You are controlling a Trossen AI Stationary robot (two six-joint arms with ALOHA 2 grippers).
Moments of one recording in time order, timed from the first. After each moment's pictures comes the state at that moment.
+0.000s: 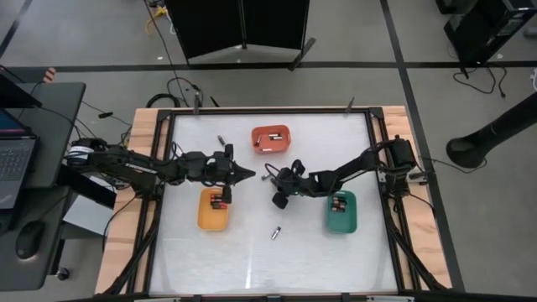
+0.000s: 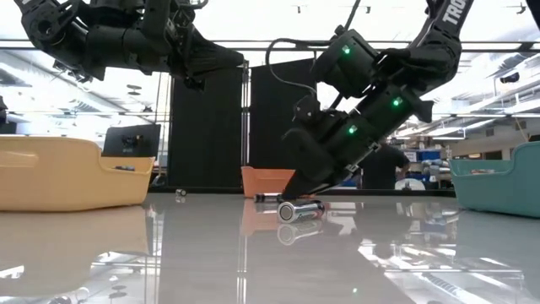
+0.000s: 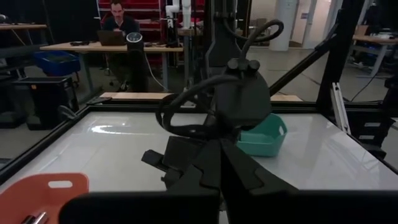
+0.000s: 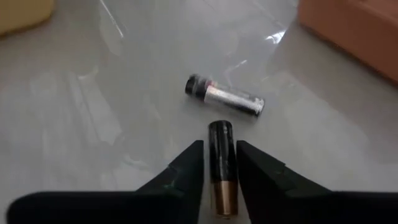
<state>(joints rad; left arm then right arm) 0.02 1.27 0.43 0.82 0.00 -0.03 0.07 1.93 0.84 0.33 0.43 0.45</state>
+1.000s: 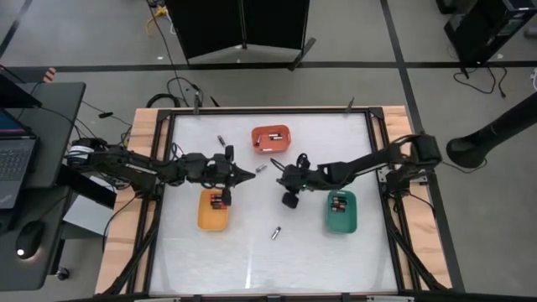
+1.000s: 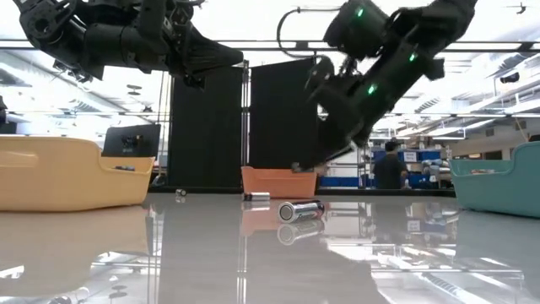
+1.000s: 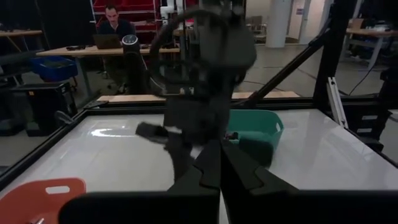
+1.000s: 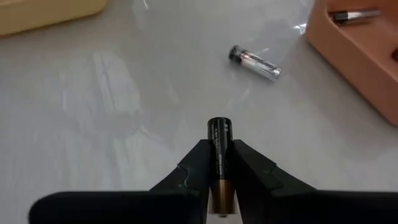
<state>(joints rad) 0.00 1.27 0.43 0.82 0.00 0.01 0.06 1.71 0.84 0.07 0.29 0.35</state>
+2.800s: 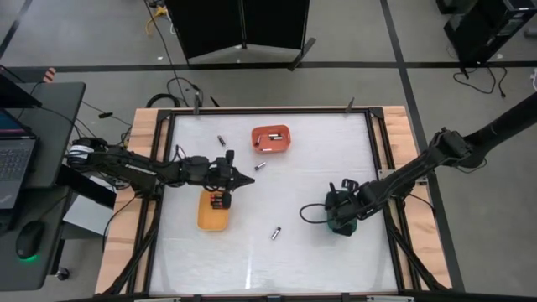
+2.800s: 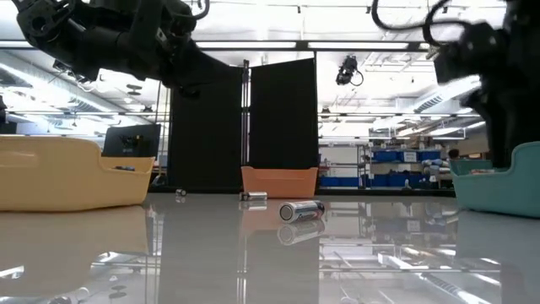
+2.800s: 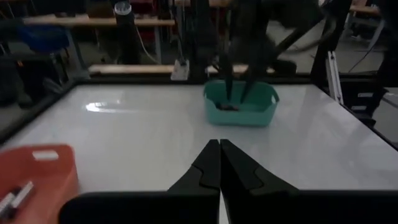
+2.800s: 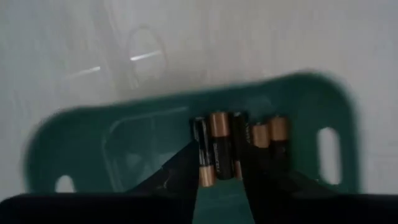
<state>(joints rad) -0.02 1.27 0.43 0.71 -0.01 -0.03 0.48 1.39 0.81 -0.87 0.18 0.76</state>
